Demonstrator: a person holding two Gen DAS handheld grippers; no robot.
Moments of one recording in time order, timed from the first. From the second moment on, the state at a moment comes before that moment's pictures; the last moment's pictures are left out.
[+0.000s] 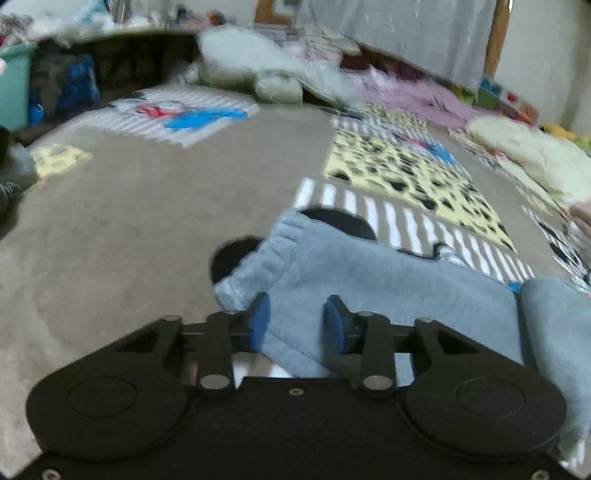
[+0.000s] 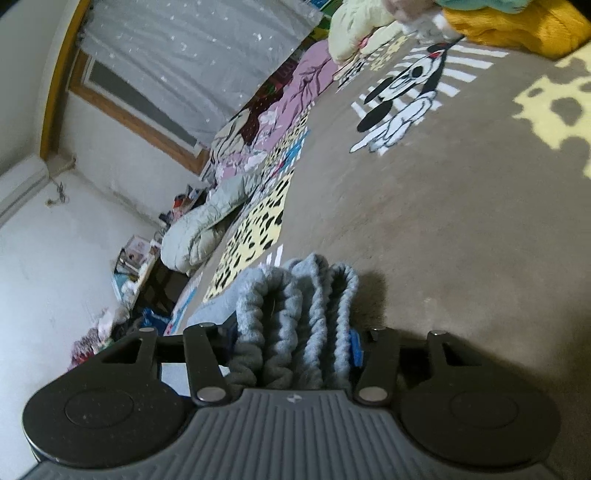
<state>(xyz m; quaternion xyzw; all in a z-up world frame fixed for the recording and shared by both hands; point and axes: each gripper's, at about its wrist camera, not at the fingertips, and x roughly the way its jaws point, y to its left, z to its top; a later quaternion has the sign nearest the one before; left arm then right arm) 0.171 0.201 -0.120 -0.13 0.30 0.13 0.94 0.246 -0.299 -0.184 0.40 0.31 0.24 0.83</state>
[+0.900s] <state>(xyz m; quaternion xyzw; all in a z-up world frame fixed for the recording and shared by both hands) 0.111 -0.094 -0.103 0.20 0.19 -0.29 0.92 0.232 -0.352 -0.189 0.47 0.28 0.23 0.81</state>
